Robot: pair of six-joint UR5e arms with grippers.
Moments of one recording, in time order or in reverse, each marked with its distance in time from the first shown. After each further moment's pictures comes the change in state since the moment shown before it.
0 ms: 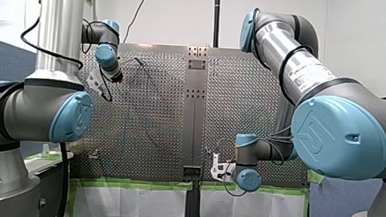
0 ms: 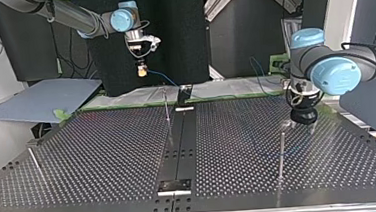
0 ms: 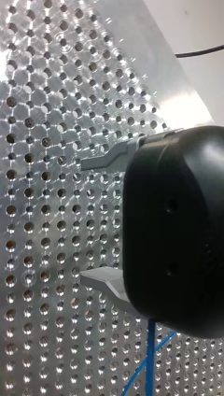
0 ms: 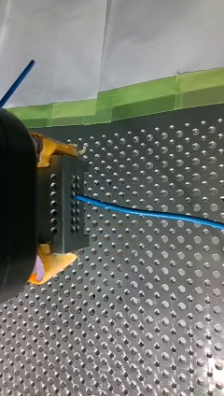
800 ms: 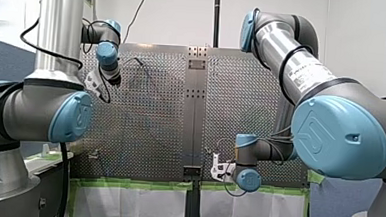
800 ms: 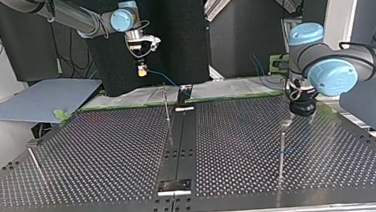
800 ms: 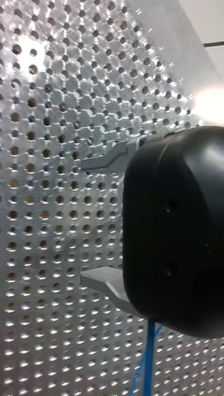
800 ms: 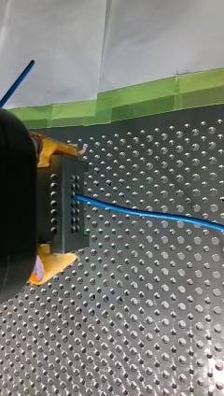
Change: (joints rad) left arm -0.013 0.001 0.000 -0.117 -0.061 0.000; right arm 0.001 0.001 0.000 0.000 0.000 0.002
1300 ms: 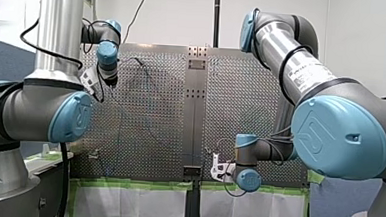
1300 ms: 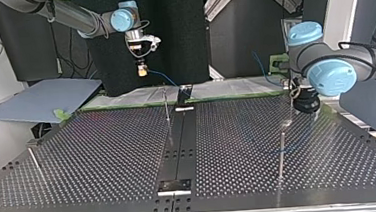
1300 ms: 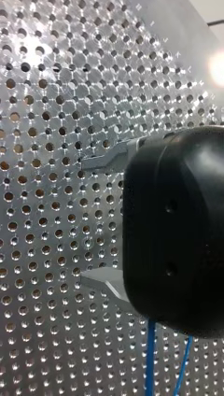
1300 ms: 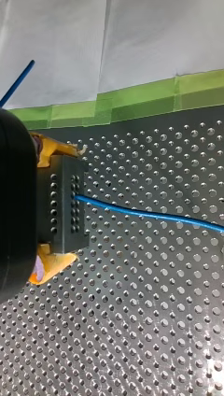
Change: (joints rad) left arm -0.005 0.000 0.000 -0.024 -0.076 0.127; right arm 0.001 0.001 0.000 0.001 0.000 0.000
